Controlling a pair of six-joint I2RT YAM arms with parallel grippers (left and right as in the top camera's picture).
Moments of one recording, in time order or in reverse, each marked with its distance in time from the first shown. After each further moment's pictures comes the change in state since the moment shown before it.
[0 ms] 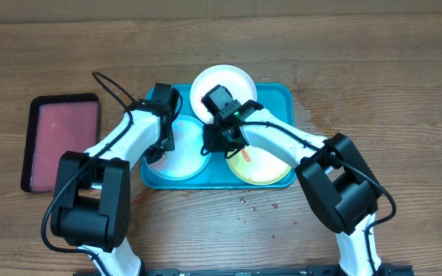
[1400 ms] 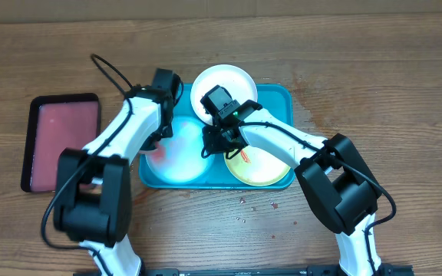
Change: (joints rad) left arm -0.001 0.016 0.151 -0.104 -0.064 -0.027; right arm 0.003 0.000 0.010 -0.031 0.004 -0.073
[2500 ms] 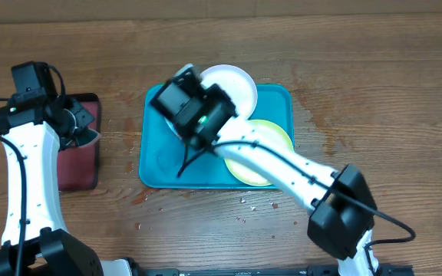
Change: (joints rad) left arm 0.529 -0.343 0.044 -0.089 0.402 -0.048; right arm 0.228 -0.075 0.373 -0.279 0.961 -0.385
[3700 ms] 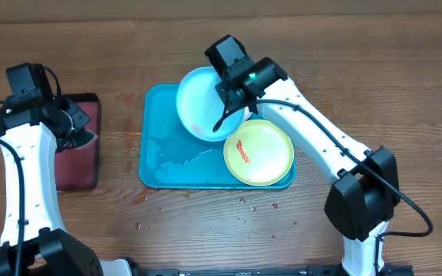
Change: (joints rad) left arm 0.015 0.000 0.000 -0.003 0.000 -0.006; right arm -0.280 -0.018 -0.003 -0.008 -0.456 -0.070
